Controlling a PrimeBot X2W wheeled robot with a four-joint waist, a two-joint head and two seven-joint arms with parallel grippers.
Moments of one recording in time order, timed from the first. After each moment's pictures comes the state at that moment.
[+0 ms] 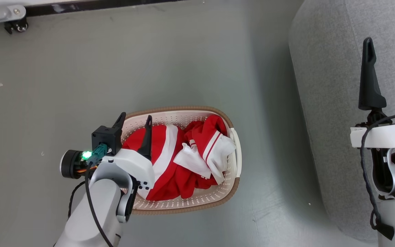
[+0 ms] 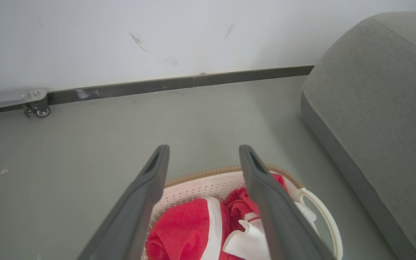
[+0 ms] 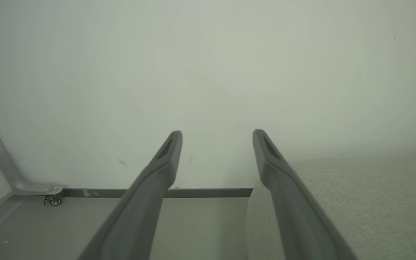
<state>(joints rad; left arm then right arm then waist) -0.56 0.10 -0.40 0.71 -0.33 0.12 -0.24 -0.37 -0.05 -0.16 -0.01 0.10 0.12 -0.04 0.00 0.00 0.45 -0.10</state>
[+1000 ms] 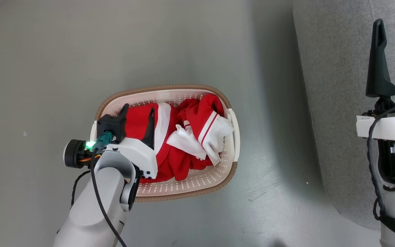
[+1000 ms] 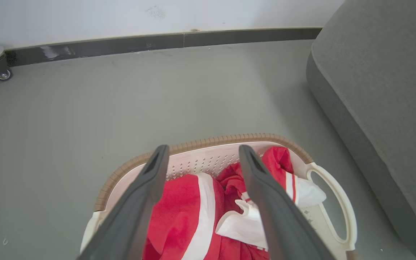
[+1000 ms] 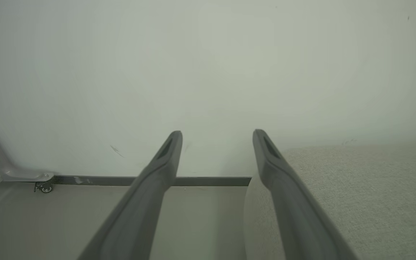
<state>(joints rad) -0.65 0.07 -0.41 0.82 -0.33 0.11 -0.25 -0.42 -0.05 -0.16 -0.05 0.10 0.12 -0.04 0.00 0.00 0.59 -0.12</state>
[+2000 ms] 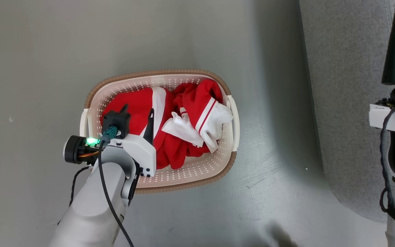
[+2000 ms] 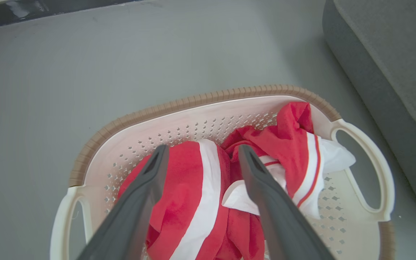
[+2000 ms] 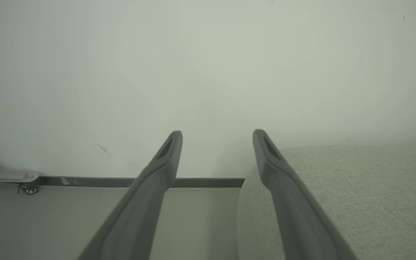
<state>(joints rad) -0.71 0.06 -0.44 0.95 -0.30 0.12 -0.25 -0.46 -0.05 -0.18 -0.08 0.10 0.12 -0.06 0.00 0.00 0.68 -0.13</state>
